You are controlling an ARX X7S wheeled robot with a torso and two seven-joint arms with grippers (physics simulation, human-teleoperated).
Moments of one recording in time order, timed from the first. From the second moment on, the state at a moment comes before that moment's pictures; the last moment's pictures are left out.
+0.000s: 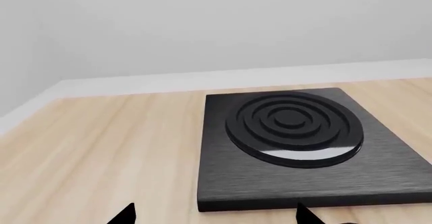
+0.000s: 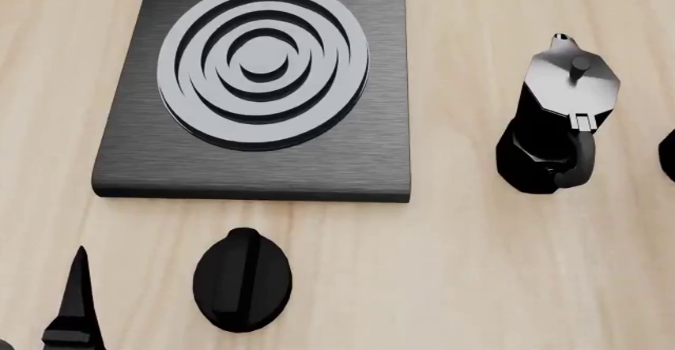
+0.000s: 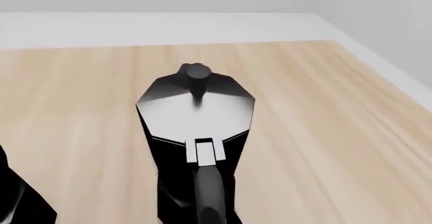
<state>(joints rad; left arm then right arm) -0.04 -0.52 0.24 0.80 -0.45 -0.47 -0.57 0.67 0.79 -0.02 0.33 0.67 0.44 0.01</state>
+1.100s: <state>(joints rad) -0.08 -0.55 0.23 0.86 -0.51 -0.54 -0.61 0.69 1.02 0.13 -0.23 0.94 0.82 0.28</state>
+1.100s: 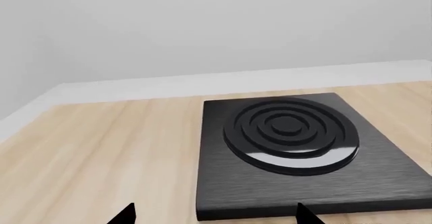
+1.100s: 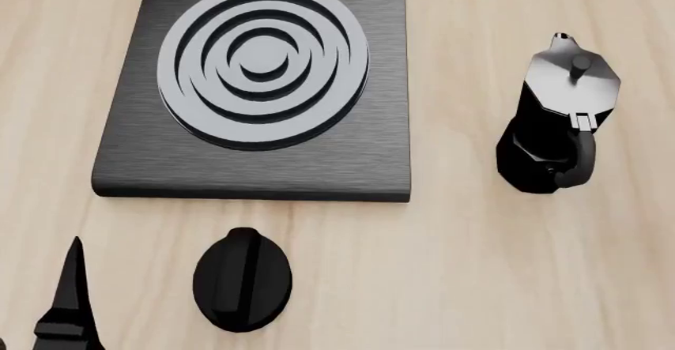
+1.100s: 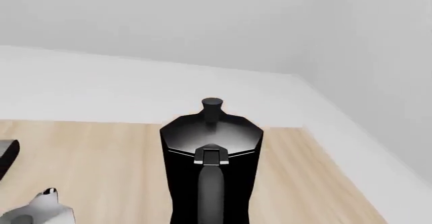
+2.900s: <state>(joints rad) -0.07 -0.57 0.23 0.87 -0.52 -0.50 -0.61 1.76 0.87 -0.30 -0.44 1.70 1.25 0.84</state>
